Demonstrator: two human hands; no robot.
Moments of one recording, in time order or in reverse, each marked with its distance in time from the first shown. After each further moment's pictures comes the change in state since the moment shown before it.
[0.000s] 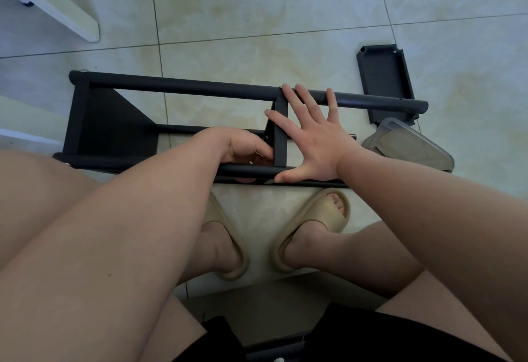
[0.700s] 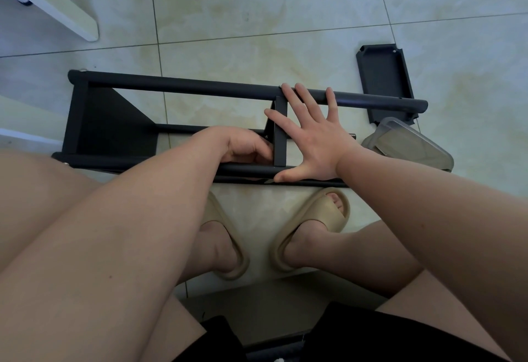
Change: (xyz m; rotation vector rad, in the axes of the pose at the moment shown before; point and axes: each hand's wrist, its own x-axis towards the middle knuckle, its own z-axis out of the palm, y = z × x) left_hand -0.001 0.000 0.004 -0.009 -0.057 0.093; right_hand 0.000 -0.001 -0.002 -0.002 -0.016 0.005
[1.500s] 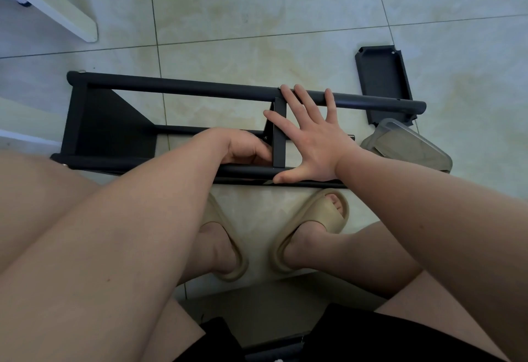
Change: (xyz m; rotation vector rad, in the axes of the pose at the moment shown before) left_hand -0.002 0.002 0.001 0.081 0.018 -0.021; right_hand 0.001 0.001 0.003 -0.003 0.014 -0.005
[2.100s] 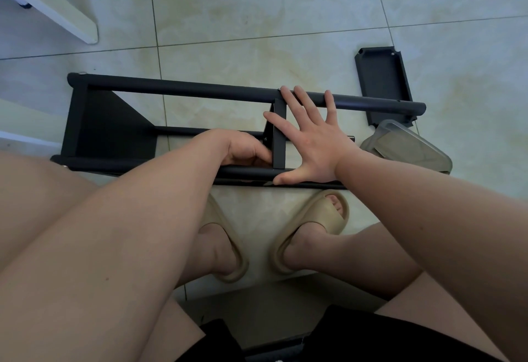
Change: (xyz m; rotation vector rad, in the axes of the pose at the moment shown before) left_hand 0.000 0.000 -0.002 0.034 0.005 -0.050; right_hand 0.000 0.000 0.000 0.004 -0.001 0.001
